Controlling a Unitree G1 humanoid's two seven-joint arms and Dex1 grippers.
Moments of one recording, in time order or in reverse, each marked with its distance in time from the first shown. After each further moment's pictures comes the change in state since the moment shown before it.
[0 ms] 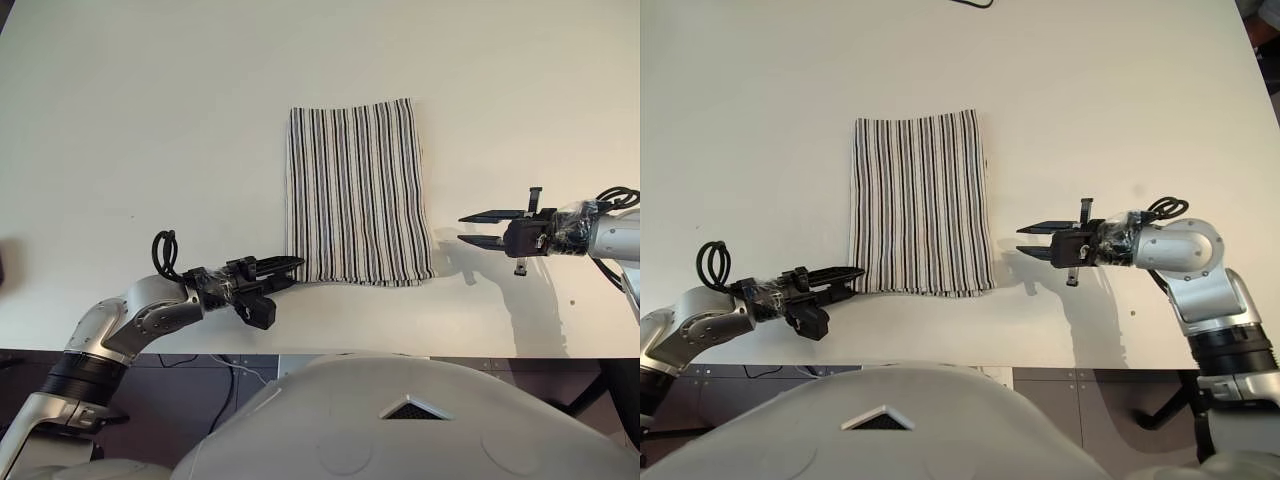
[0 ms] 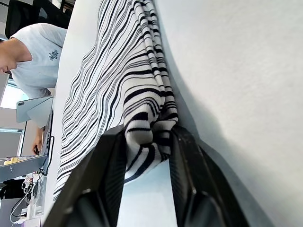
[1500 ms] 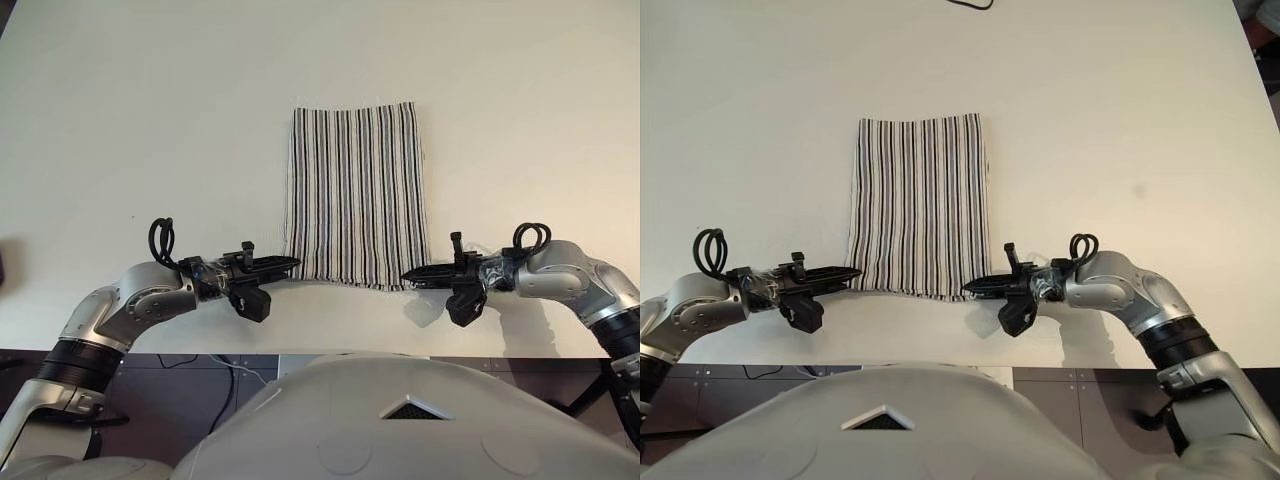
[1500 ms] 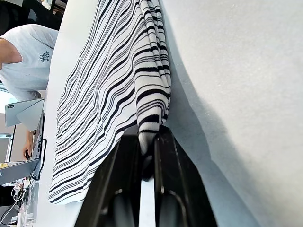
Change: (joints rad) left arm -0.076 0.016 -0.016 0.060 -0.098 -0.028 -0.098; right arm -0.079 0.087 0.301 0.112 -0.447 -0.509 -0.354
